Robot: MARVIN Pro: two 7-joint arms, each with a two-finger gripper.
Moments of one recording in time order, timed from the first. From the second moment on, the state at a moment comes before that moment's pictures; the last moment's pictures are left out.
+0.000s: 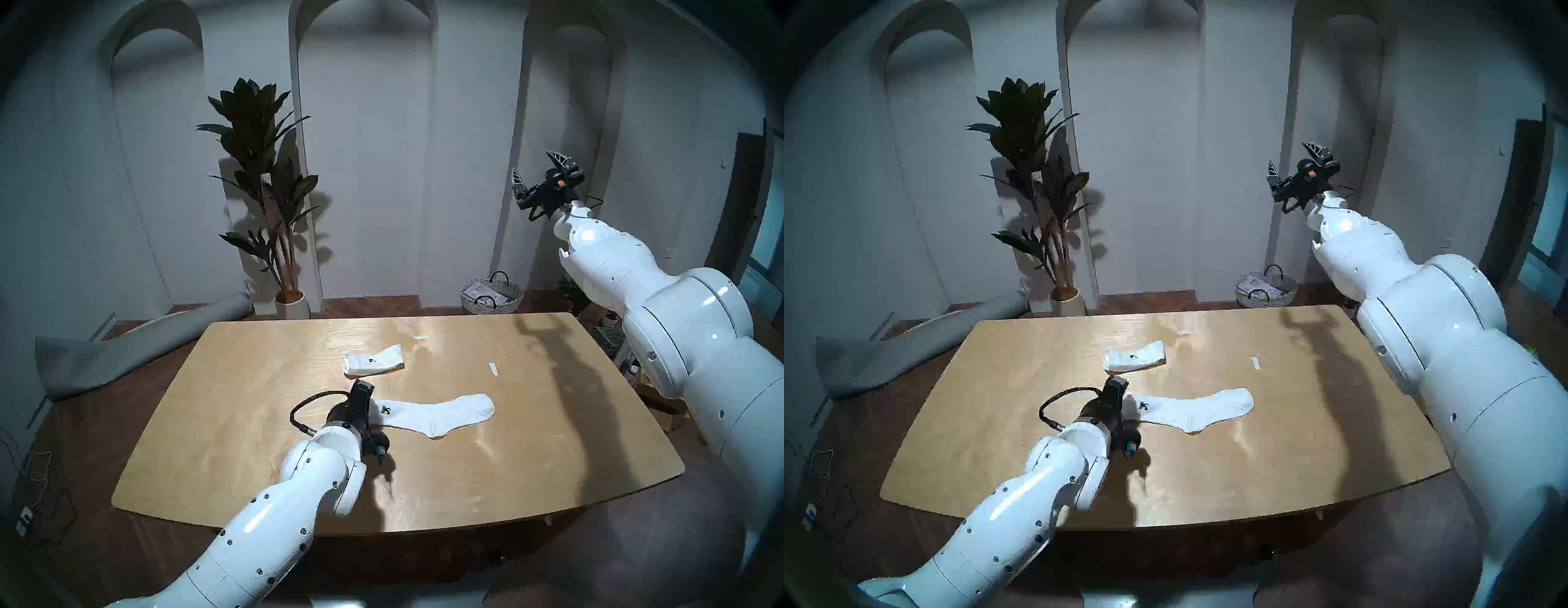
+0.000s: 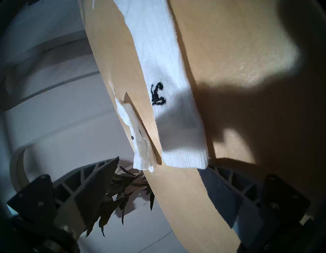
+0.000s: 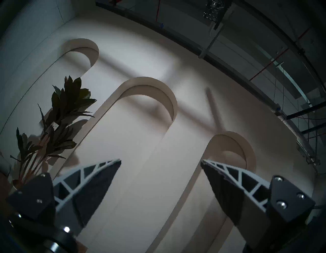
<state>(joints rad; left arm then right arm) 1.60 -1.22 -1.01 -1.77 1.60 0.30 -0.60 -0.21 -1.26 0.87 -0.15 0.22 -0.72 0.04</state>
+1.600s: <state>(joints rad) 1.70 -1.22 -0.99 -1.91 1.58 0.40 -0.67 -0.21 -1.23 0.90 -0.15 0.22 -0.81 0.04</state>
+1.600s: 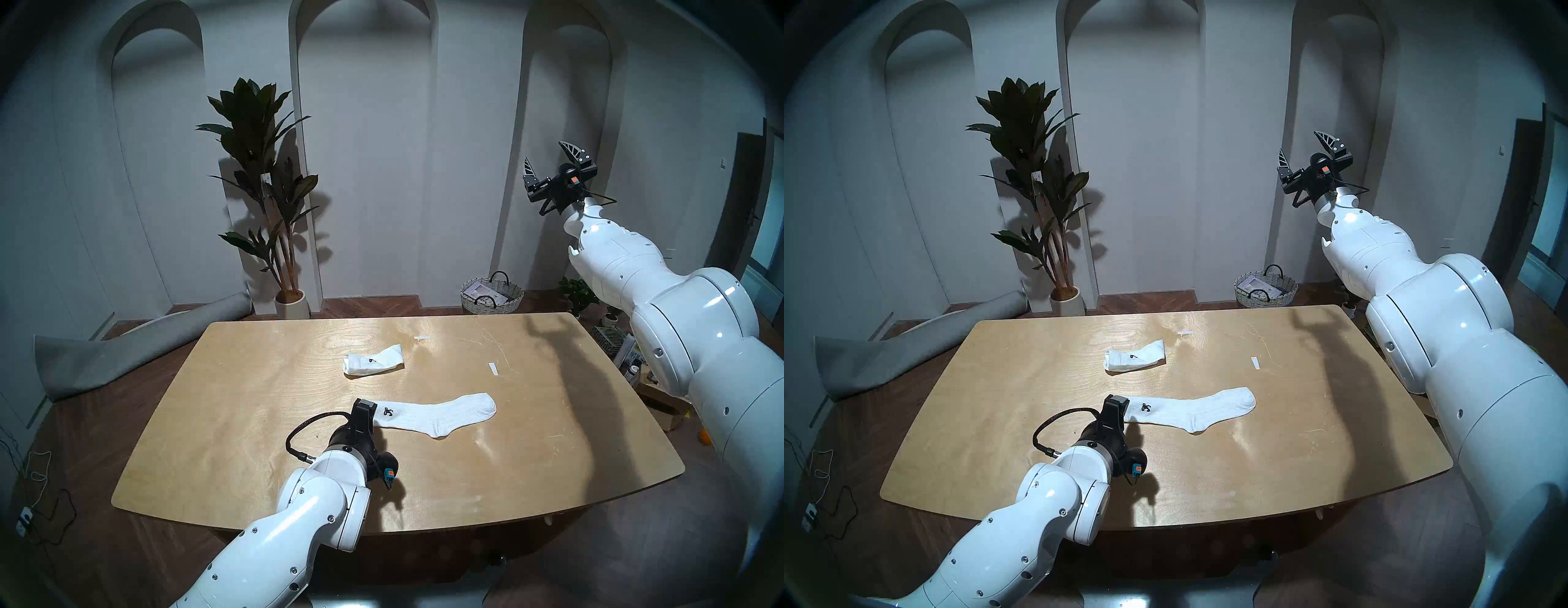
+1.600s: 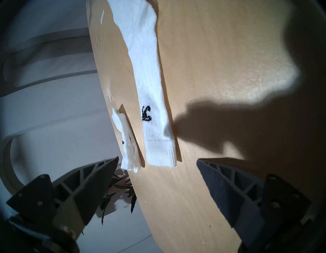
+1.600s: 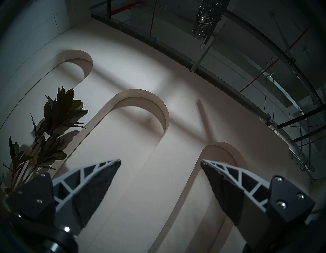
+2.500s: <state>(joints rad) 1.59 -1.29 -0.96 -1.78 1.62 0.40 -0.69 -0.20 -1.21 0.90 -0.14 0.22 -0.82 0.03</state>
